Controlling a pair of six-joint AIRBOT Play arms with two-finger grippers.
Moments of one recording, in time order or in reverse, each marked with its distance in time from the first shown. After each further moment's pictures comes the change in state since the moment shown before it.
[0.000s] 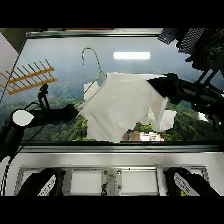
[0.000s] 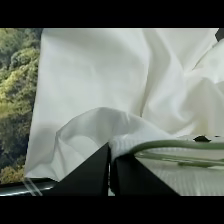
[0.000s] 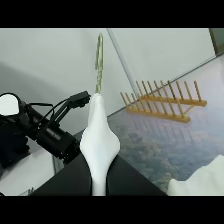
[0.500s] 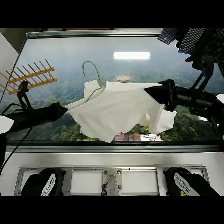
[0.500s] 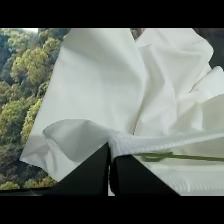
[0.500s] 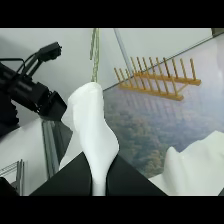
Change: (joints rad) left arm 0.132 0.140 0.057 0.014 -0.094 0.048; right arm 0.000 0.001 -0.062 -0.103 0.019 -0.093
